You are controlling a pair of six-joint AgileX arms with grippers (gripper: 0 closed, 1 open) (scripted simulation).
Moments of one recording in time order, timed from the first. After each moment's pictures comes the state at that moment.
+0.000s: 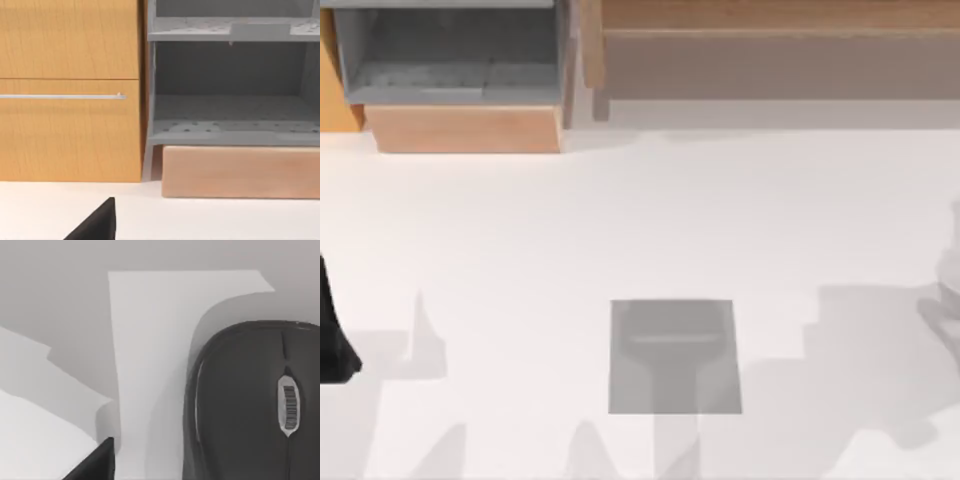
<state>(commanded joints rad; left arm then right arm) 0.00 0.00 0.00 0.00 0.00 0.00 -0.11 1.78 0.94 -0.72 0.00 -2.10</state>
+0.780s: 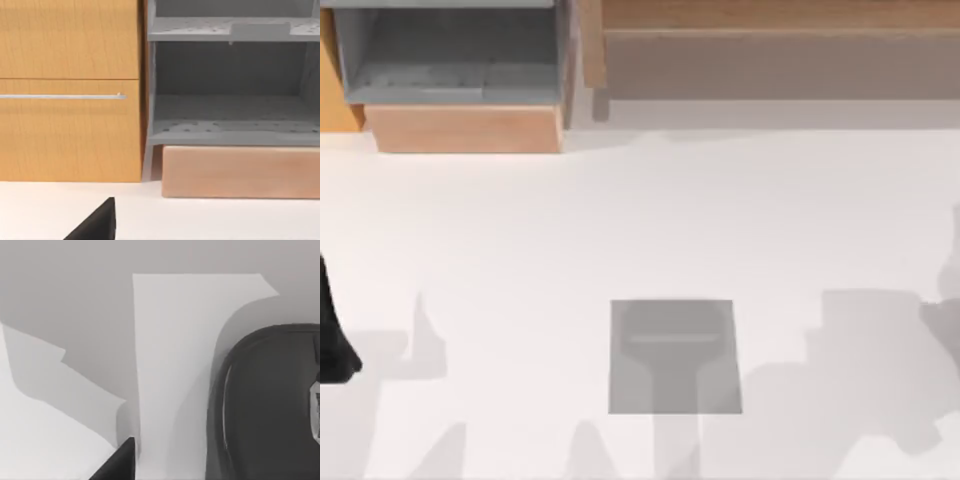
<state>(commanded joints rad) 0.00 0.00 0.00 0.00 0.00 0.00 -0.11 1.81 0.91 -0.67 0.00 -2.10</state>
